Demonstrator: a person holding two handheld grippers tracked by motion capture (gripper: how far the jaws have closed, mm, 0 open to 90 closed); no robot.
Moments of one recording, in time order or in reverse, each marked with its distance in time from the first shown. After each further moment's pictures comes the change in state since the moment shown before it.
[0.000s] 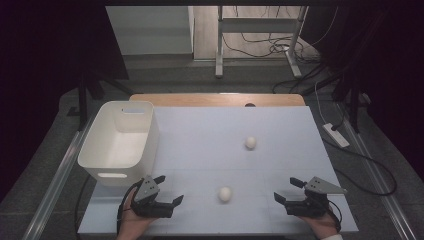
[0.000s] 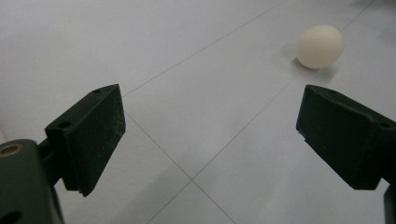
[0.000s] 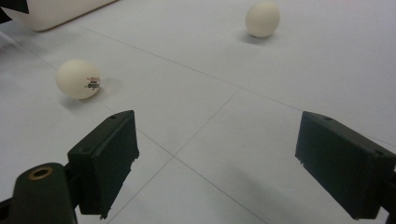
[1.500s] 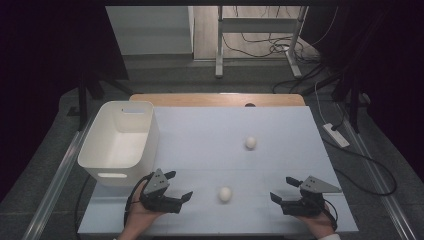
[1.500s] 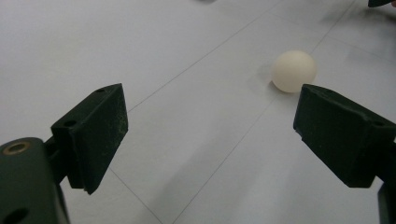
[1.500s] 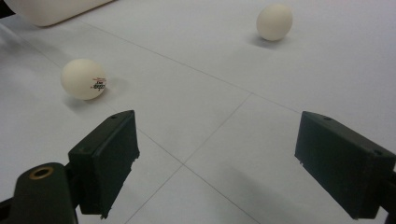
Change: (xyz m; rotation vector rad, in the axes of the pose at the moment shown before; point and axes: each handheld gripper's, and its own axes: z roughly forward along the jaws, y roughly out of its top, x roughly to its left) left arm -0.009 0.027 0.013 0.007 -0.068 0.038; right arm 0.007 0.004 0.007 0.007 0.007 -0.028
